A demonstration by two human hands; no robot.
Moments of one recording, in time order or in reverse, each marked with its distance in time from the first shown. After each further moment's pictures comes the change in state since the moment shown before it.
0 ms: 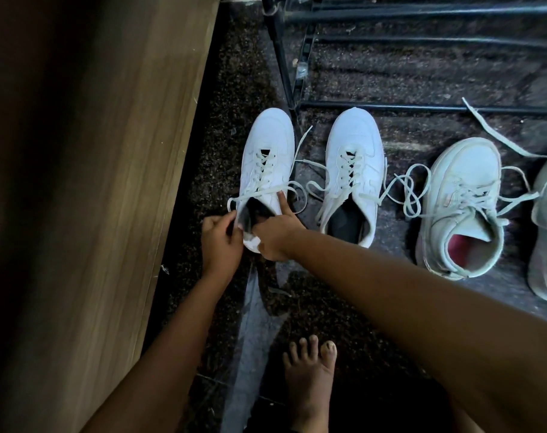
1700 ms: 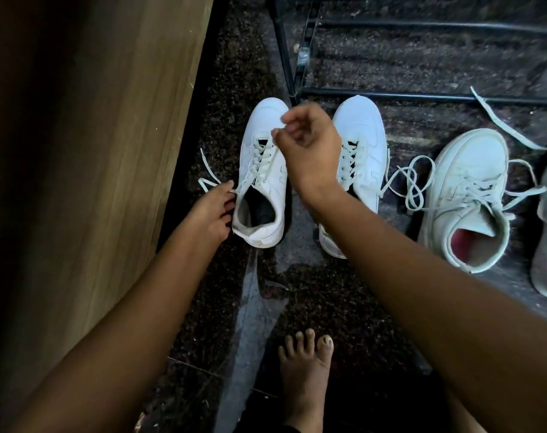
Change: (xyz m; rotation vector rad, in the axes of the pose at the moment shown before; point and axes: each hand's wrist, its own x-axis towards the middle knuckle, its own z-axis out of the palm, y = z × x) left_hand 0.031 0.078 -0.021 -0.614 -0.257 -0.821; right_hand -0.022 0.029 -0.057 1.326 1.214 0.236
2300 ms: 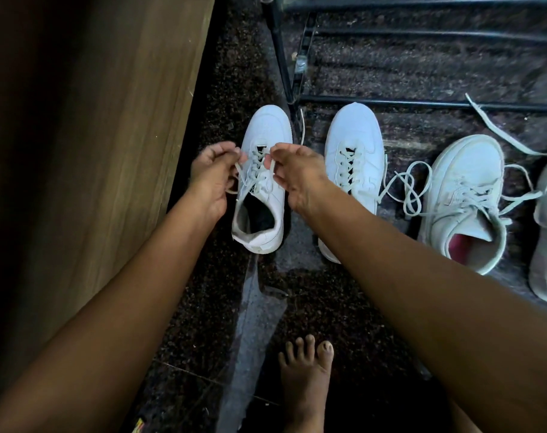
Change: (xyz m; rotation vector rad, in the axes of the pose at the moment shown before) left_hand 0.002 0.036 0.012 -0.076 -0.041 0.519; right_hand 0.009 0.006 0.015 0.387 -0.026 0.756
